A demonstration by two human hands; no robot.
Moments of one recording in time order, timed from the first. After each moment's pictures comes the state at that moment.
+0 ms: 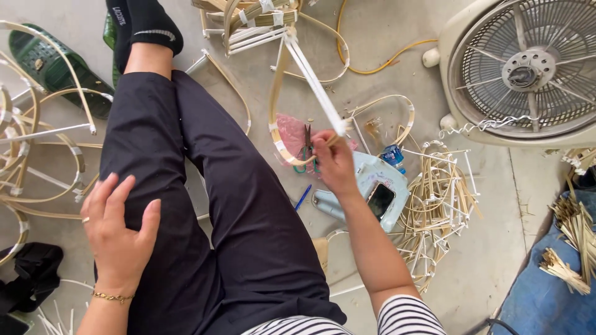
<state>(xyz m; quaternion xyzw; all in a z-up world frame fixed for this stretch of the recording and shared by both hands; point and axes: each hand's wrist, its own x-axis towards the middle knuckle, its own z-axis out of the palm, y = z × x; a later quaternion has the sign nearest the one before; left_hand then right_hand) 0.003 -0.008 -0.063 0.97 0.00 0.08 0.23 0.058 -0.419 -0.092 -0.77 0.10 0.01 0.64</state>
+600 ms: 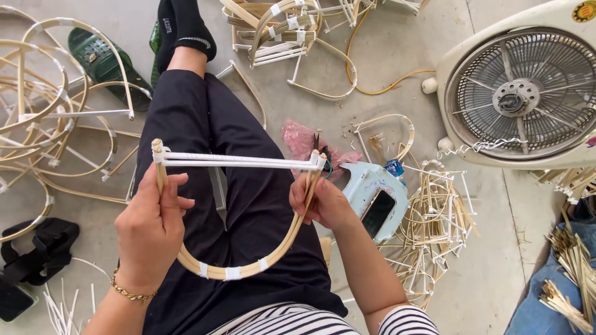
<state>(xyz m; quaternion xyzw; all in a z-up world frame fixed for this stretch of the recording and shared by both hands) -0.011 -0.038 0.058 0.88 0.00 0.09 0.47 -0.003 -0.353 -0.001 -0.45 -0.06 0.30 0.84</state>
